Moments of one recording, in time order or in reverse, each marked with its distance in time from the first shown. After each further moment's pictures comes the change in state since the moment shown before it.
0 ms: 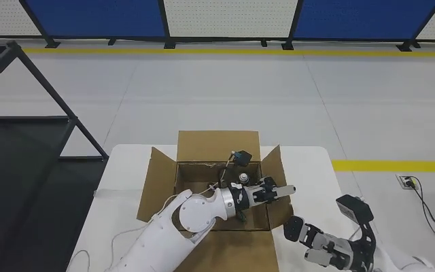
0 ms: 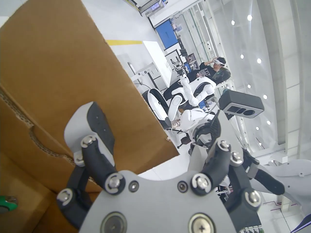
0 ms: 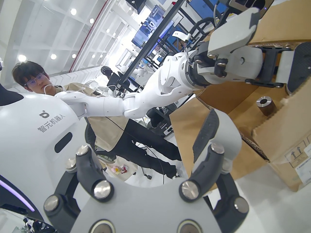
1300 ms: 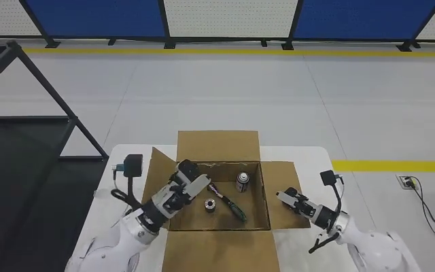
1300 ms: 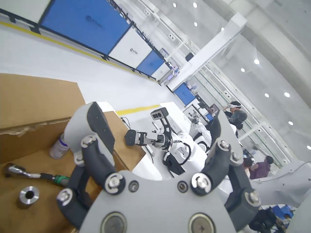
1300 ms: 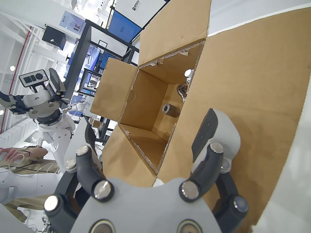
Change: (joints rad) left arm 0.683 0.132 -0.769 -0.816 0.323 0.073 0.062; right arm 0.224 -0.013 -0.170 0.250 -0.416 0.318 -0.358
